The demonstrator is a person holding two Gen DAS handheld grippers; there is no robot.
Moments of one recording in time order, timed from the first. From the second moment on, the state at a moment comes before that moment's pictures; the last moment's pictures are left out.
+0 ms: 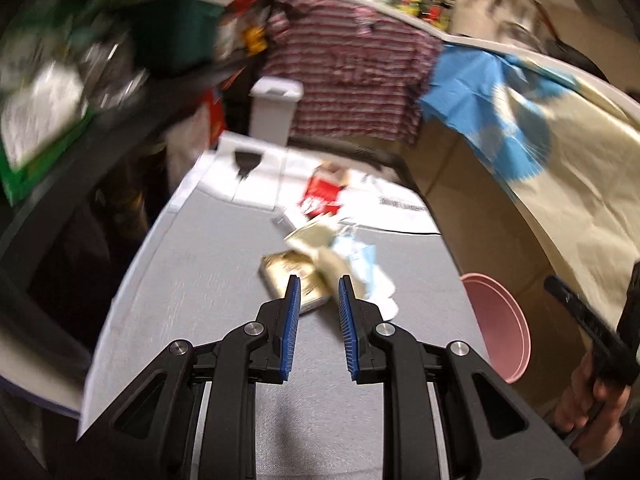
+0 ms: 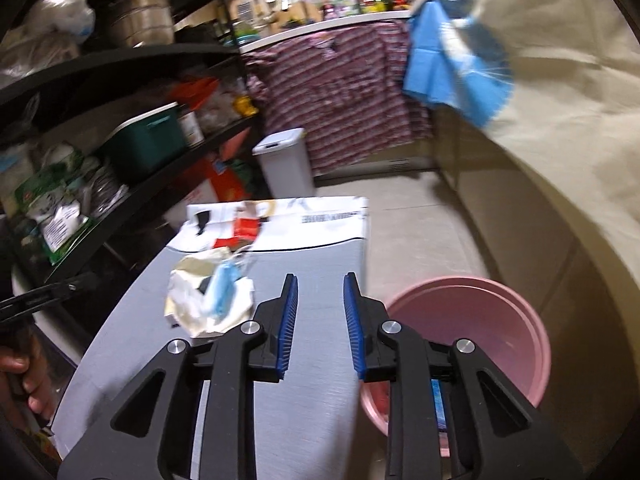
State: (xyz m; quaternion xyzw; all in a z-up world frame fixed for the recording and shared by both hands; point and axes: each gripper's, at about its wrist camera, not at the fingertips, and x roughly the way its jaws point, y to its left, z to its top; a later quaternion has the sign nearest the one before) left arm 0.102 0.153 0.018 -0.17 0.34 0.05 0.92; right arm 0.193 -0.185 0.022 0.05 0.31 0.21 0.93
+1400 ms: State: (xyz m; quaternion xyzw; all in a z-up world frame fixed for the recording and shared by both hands) left arm 0.204 0.158 -0.088 -0.21 0.42 0.07 0.88; right arm 0.261 -0.019 -0.080 0.00 0.42 0.35 0.84
